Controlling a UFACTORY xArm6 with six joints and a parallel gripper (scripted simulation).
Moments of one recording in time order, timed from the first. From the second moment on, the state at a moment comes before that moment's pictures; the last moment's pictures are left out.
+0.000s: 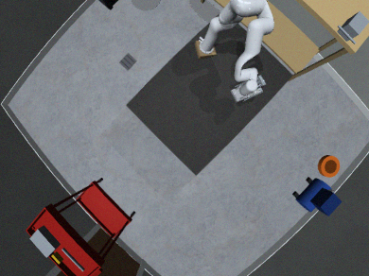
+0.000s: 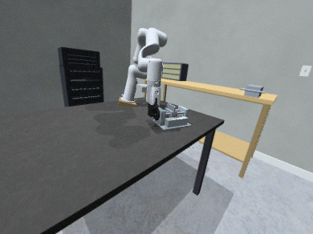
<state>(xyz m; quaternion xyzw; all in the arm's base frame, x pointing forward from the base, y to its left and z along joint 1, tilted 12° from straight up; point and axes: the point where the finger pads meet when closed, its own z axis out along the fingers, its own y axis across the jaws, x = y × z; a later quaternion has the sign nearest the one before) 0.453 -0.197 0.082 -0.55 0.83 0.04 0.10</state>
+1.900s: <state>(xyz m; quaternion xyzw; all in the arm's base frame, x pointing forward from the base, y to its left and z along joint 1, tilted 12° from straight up) 0.423 -0.175 0.040 -0.55 0.83 0.04 0.10</state>
